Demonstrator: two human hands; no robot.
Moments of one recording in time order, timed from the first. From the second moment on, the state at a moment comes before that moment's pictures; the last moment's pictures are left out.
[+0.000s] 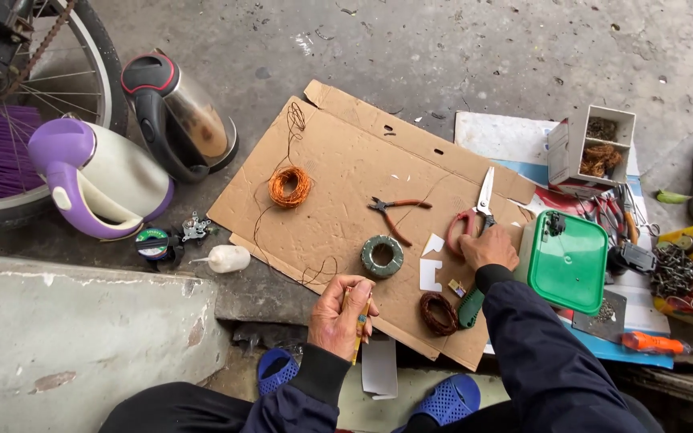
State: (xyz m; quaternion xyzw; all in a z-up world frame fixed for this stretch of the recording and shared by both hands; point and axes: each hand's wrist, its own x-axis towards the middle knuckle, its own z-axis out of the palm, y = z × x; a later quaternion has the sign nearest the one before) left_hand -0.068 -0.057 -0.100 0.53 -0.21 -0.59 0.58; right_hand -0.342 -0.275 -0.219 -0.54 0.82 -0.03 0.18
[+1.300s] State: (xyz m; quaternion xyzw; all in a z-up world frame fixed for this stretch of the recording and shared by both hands) left_hand -0.086 -0.003 -0.049 0.58 -0.39 -0.52 0.49; right_hand -0.331 -0.019 -0.063 -0.38 0.57 -0.20 0.70
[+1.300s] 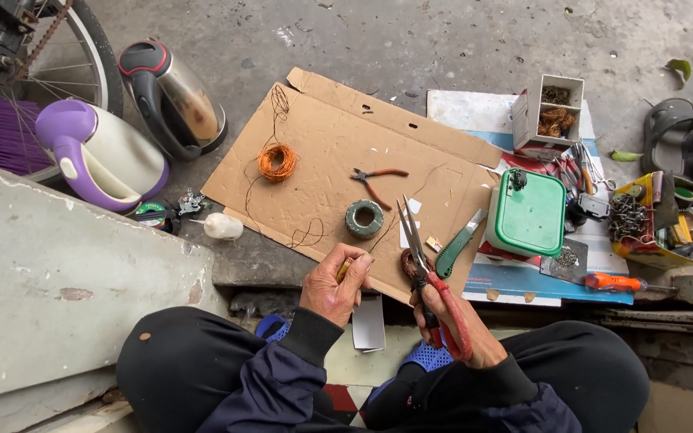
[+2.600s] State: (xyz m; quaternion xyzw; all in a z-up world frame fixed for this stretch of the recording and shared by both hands) left_hand -0.082 -0.007 -0.099 0.47 -0.18 -0.73 0.46; right_hand -0.325 -0.009 -0.098 -0.43 0.54 -0.26 0.68
